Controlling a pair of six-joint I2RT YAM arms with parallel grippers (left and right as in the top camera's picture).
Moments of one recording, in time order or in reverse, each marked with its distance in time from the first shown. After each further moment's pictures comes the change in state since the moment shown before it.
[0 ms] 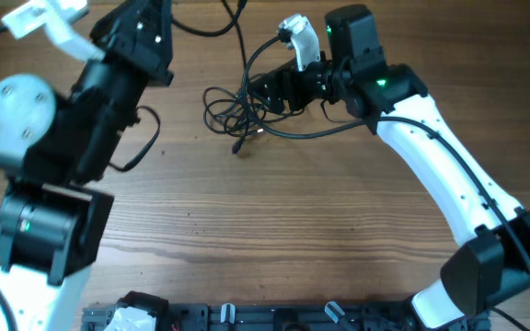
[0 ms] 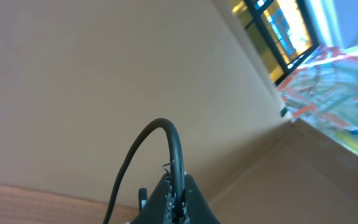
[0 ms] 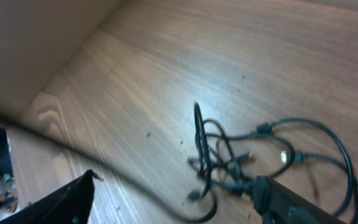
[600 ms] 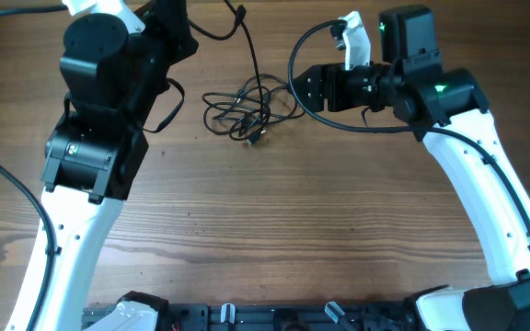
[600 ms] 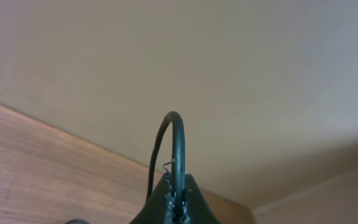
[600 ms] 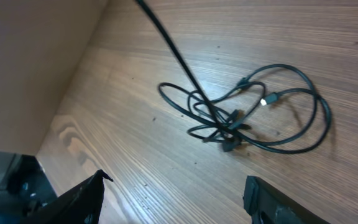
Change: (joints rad) left arm 0.000 0.209 0.000 -0.089 -0.159 0.021; right arm -0.116 -0.165 0.000 -0.261 -0.014 0.150
